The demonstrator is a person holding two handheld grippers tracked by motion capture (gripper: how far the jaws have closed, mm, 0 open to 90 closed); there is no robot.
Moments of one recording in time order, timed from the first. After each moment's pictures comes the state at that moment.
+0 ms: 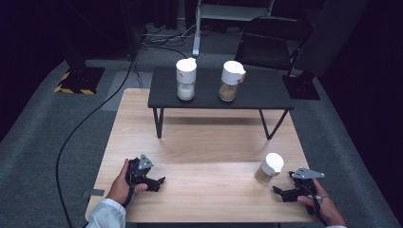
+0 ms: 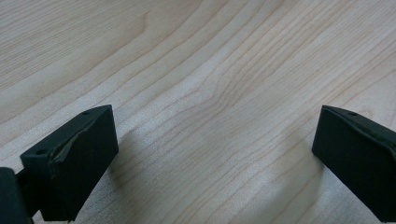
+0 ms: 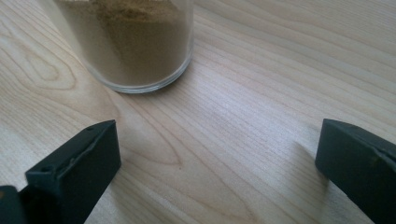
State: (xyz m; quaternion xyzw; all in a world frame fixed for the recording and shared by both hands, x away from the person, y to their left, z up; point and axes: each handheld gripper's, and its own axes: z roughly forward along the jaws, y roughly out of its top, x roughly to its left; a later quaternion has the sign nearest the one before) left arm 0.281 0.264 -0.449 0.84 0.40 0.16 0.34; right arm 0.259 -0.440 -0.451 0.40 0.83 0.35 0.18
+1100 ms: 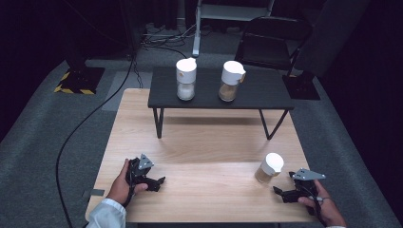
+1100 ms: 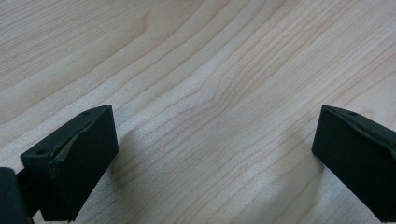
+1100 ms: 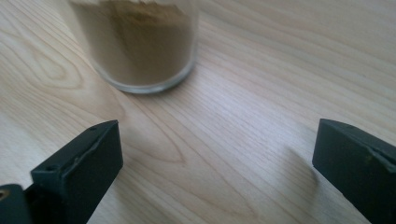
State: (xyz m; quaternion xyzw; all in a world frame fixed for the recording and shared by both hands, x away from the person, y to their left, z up) left arm 0.281 0.263 -0.449 0.84 0.40 0.16 0.34; right arm 0.252 -0.442 -0.451 0.39 0.83 0.36 0.18
